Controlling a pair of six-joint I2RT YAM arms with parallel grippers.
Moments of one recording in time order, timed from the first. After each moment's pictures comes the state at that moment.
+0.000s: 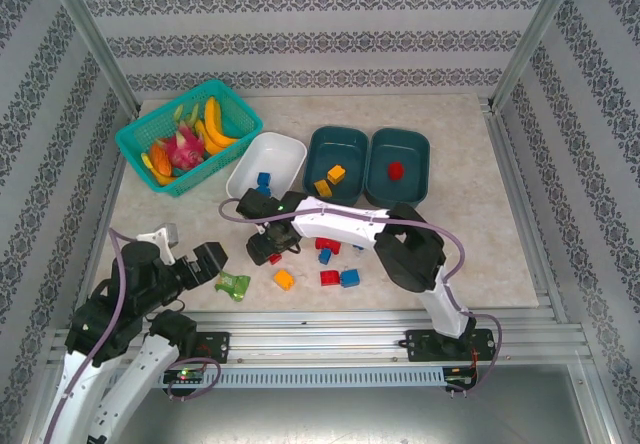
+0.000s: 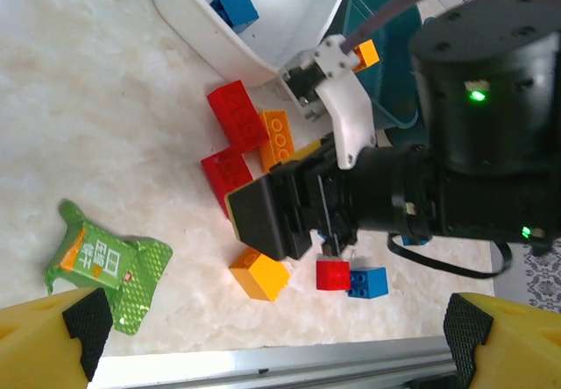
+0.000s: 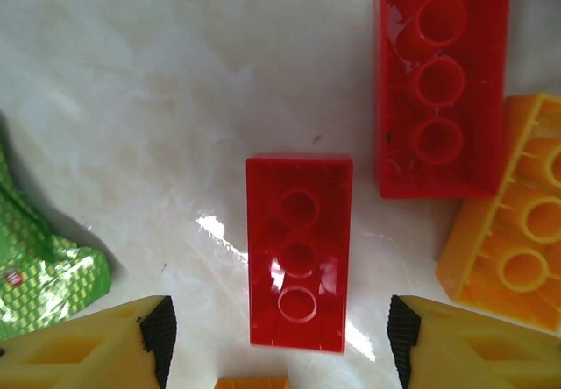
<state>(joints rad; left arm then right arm) -0.34 0.31 0.77 -1.09 0.14 -0.82 1.05 2.14 1.70 -0.83 -0.05 0.42</state>
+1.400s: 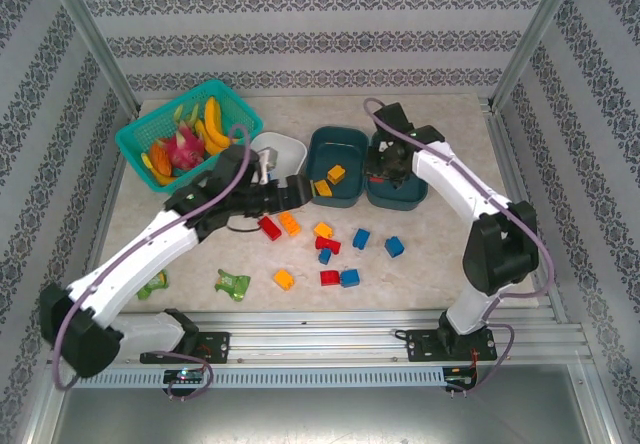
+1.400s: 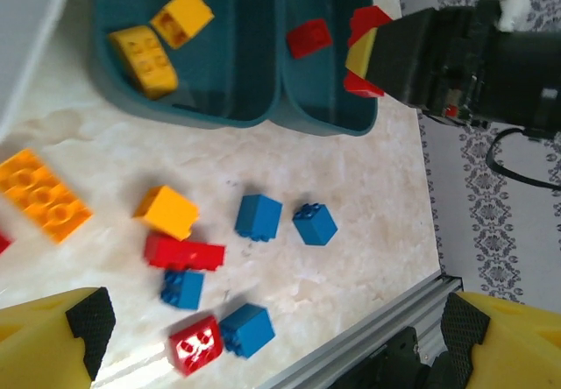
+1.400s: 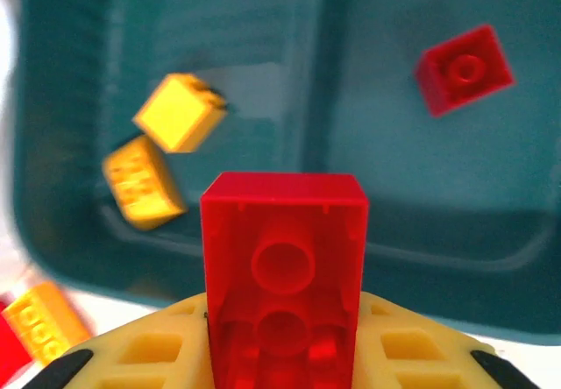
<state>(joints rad) -0.59 1.26 1.14 -0.55 0.27 -0.78 0.35 1.73 1.48 -0.88 -0.02 0.51</state>
